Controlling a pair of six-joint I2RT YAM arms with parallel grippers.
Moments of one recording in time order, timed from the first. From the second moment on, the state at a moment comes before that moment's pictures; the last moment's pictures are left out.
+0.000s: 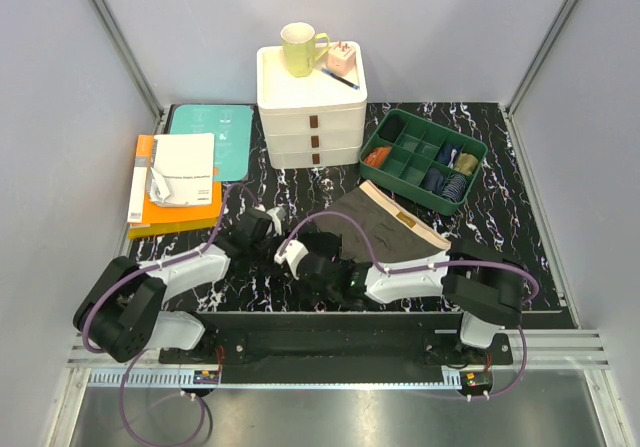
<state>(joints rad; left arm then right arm) -0.56 1.31 0.49 -0.11 0.35 -0.68 1.28 1.72 0.85 0.14 0.20 0.18</state>
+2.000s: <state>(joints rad) -0.56 1.36 0.46 -0.01 0.41 -0.69 1.29 1.68 0.88 0.04 0.25 0.16</state>
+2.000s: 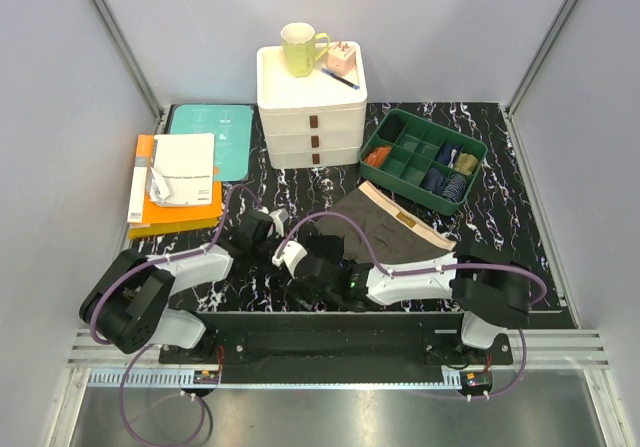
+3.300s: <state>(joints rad) -0.43 1.13 0.48 -0.23 0.26 -0.67 1.19 1.70 0.86 0.09 0.04 0.31</state>
